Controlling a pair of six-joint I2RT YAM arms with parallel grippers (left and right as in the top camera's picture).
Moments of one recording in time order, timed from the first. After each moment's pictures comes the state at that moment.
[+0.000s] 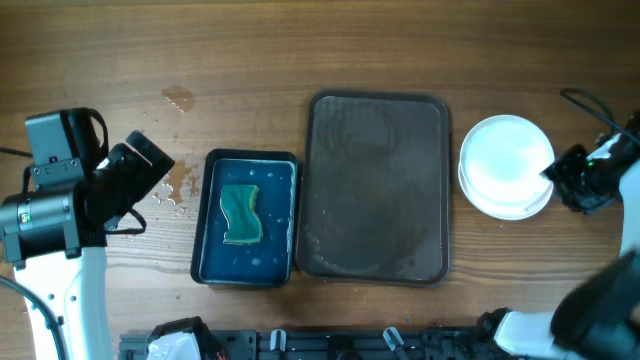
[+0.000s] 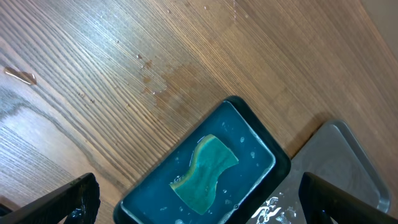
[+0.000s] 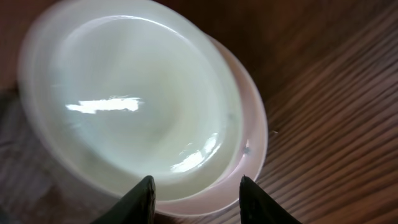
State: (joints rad) left arm 0.20 1.13 1.32 -1.25 0.00 -0.63; right arm -0.57 1.55 1.13 -0.94 -0.24 0.33
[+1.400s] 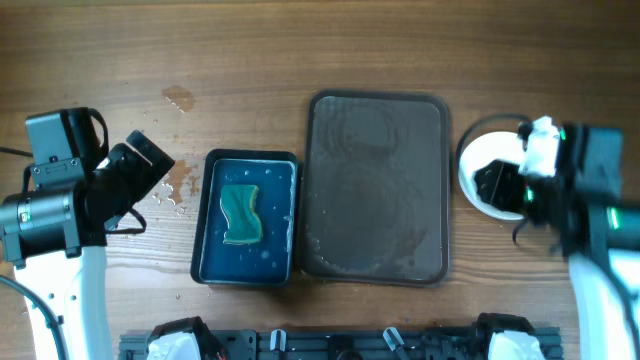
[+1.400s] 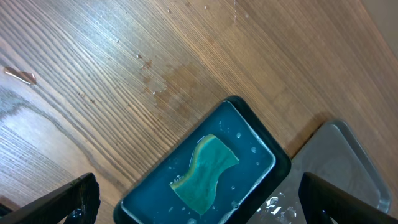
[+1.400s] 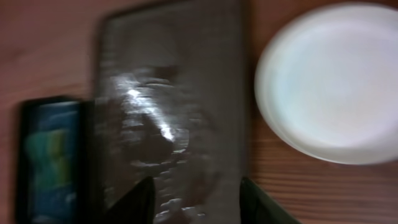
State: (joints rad) left arm 0.20 1.13 1.32 -1.25 0.00 -0.63; right arm -0.10 0.99 1.07 -1.08 -0.35 0.13
